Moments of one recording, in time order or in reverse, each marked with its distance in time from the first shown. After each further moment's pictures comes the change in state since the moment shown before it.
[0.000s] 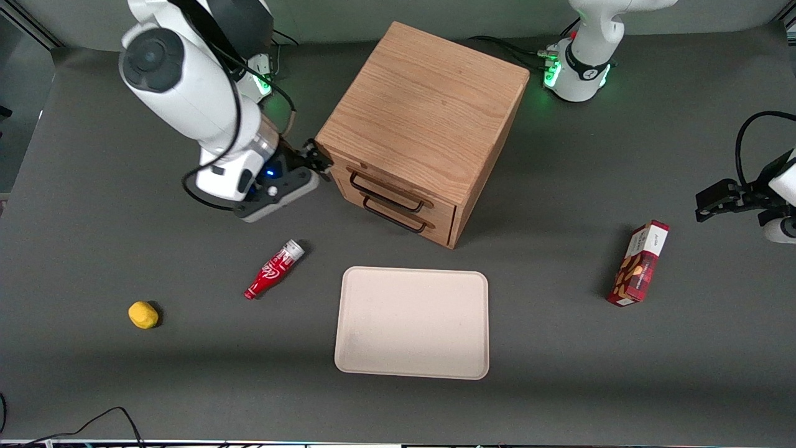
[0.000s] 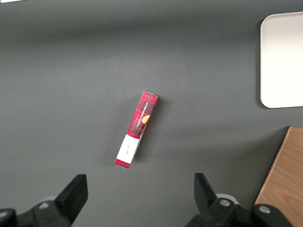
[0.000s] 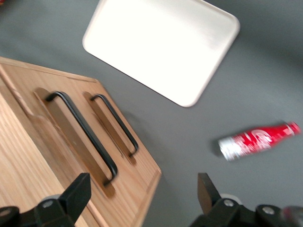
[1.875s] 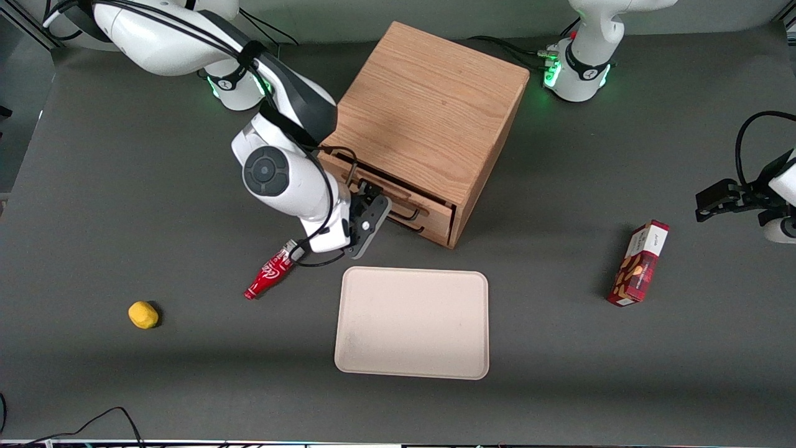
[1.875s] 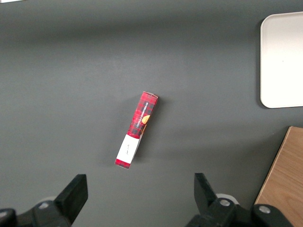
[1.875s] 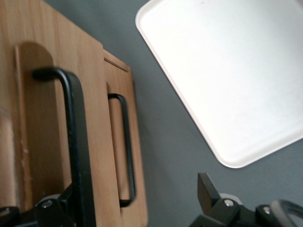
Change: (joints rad) arm 0.046 0.265 0.026 -0.048 -0.050 0.240 -0.447
